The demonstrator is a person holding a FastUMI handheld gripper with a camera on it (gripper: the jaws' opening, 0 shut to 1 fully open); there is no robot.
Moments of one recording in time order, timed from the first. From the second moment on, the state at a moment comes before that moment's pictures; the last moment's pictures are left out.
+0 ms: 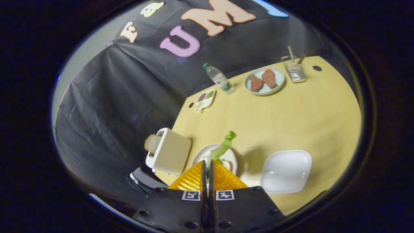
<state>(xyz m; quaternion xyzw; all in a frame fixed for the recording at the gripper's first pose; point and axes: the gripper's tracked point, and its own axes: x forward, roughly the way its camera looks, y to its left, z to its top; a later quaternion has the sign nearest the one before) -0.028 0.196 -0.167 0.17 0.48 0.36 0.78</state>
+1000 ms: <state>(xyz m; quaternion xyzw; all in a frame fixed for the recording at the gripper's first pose) -0.066 0.258 -0.296 0.05 0.58 0.32 0.75</state>
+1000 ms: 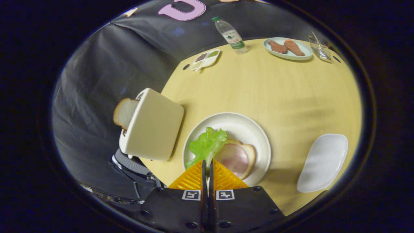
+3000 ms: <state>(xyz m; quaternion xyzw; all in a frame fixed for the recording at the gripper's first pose) -0.080 0.373 -0.148 0.14 0.49 0.37 0.77</state>
